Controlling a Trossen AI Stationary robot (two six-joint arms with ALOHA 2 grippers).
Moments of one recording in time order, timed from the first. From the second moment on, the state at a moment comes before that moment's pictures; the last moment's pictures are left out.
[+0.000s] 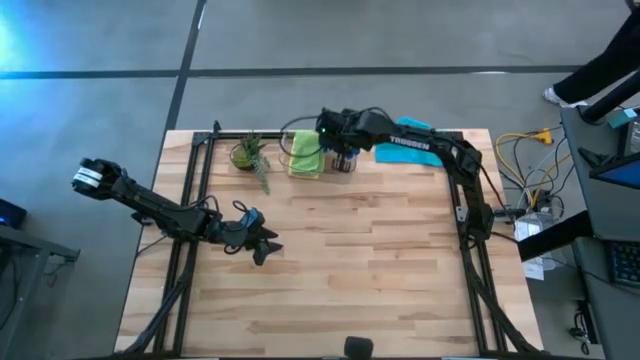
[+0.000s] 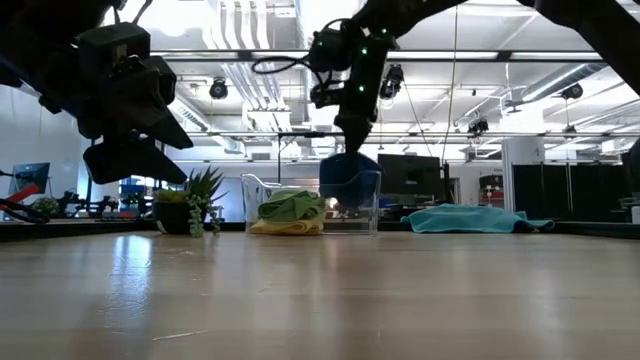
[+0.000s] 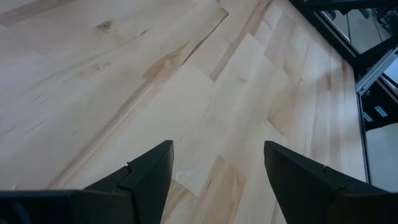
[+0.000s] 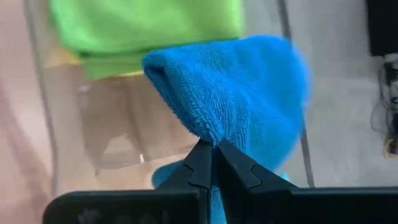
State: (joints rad) left arm -0.32 1.08 0.35 0.15 -0.30 -0.91; right arm -0.40 2.06 1.90 -1.00 0.35 -0.29
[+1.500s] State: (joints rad) left arm -0.32 1.08 0.35 0.15 -0.27 -0.91; right arm -0.41 2.19 1.92 -1.04 -0.20 -0.15
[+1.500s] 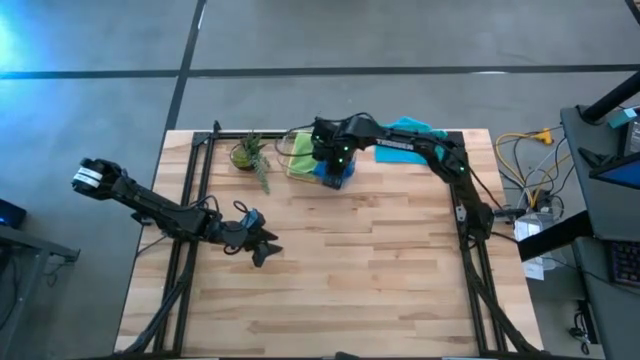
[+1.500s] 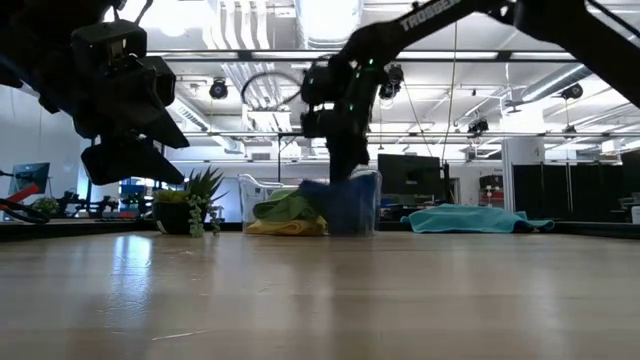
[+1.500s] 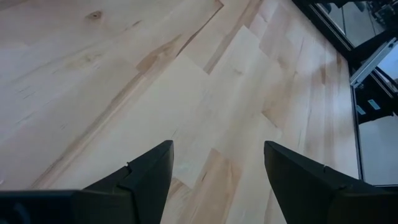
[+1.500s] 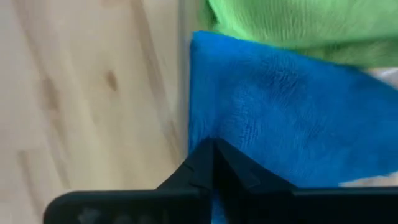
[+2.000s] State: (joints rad) left arm -0.32 1.21 0.35 0.22 -0.21 -0.96; right arm -0.42 2.28 2.06 -1.12 -0.10 -0.14
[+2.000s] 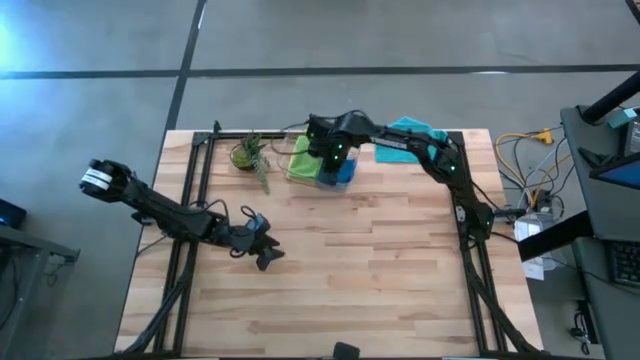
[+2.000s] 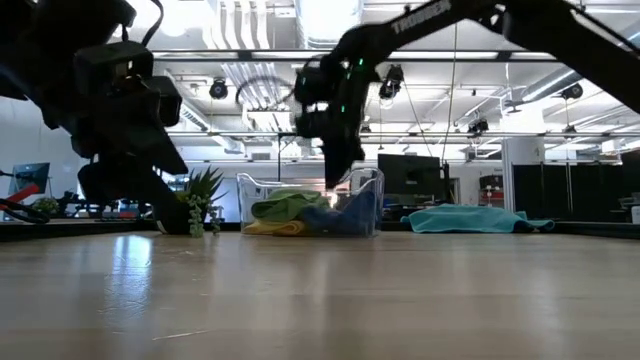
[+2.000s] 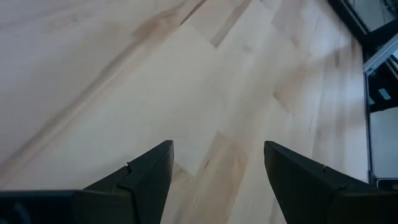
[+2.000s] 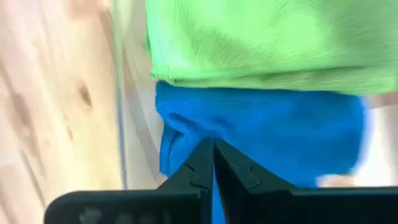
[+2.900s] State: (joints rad) left arm -0.32 1.29 0.36 0.39 -0.21 -0.96; right arm -0.48 2.32 2.04 -1.33 -0.15 -0.15
